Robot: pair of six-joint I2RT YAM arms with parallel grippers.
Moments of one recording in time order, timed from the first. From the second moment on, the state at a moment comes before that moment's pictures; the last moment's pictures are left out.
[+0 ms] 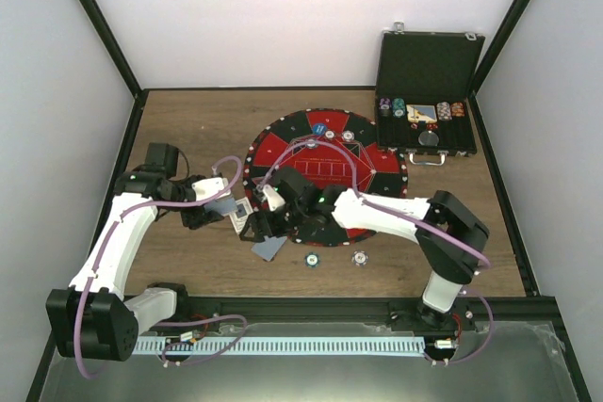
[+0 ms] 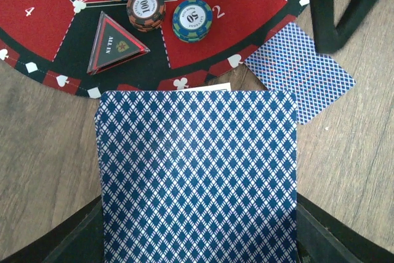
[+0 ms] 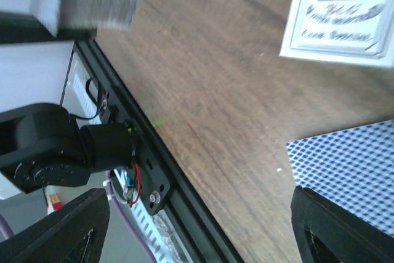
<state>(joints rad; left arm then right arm) -0.07 1.12 0.95 -1.04 0.48 1.13 1.00 1.70 1.14 -0.24 -0.50 0.68</state>
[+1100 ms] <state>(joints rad) -0.07 1.11 0.97 -1.07 0.48 1.13 0.95 1.84 1.08 -0.27 -0.41 0.66</state>
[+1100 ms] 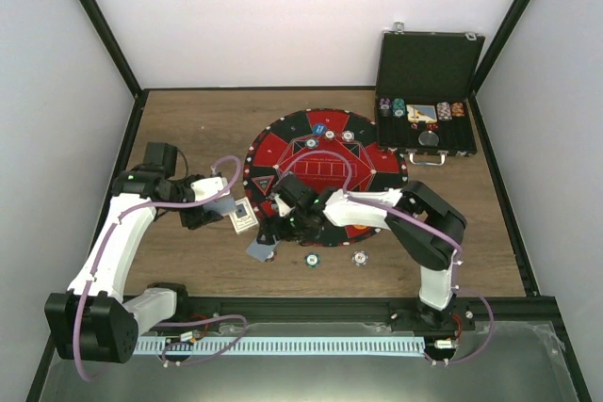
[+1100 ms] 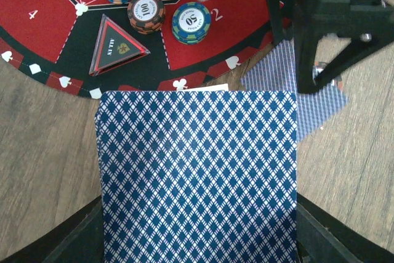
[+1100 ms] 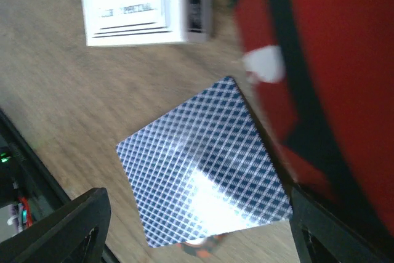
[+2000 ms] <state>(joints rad) -0.07 1.10 0.97 -1.09 0.50 1.14 0.90 1.60 1.00 -0.19 -0.56 0.69</state>
